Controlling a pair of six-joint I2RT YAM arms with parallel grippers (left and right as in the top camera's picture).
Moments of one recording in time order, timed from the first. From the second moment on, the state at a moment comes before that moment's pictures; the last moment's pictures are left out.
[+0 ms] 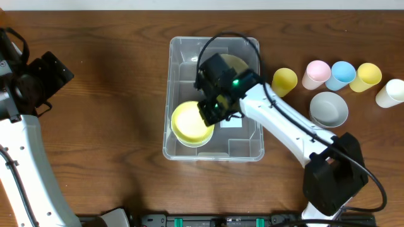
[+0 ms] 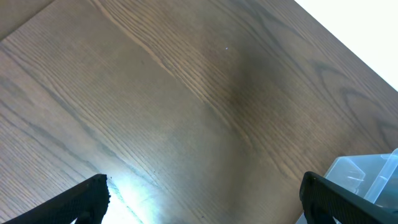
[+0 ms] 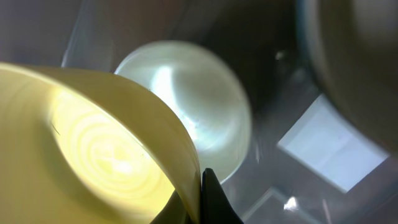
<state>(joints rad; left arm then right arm) 0.38 1.41 1.73 -1.25 -0.06 -0.36 0.67 1.86 1.52 -0.97 -0.26 0.22</state>
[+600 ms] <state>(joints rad) 0.38 1.41 1.73 -1.25 -0.06 -0.36 0.67 1.86 1.52 -0.97 -0.24 0.15</state>
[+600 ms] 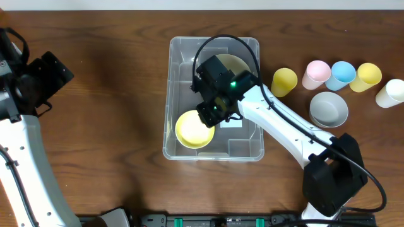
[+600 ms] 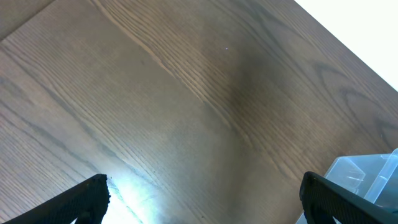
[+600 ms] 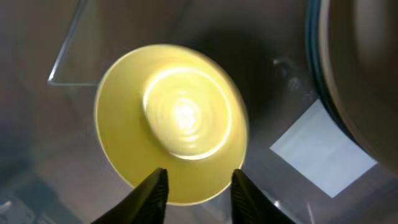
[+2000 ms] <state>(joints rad) 0.38 1.41 1.73 -1.25 -0.06 -0.36 -0.47 1.55 0.88 -0.60 -0.13 0.44</state>
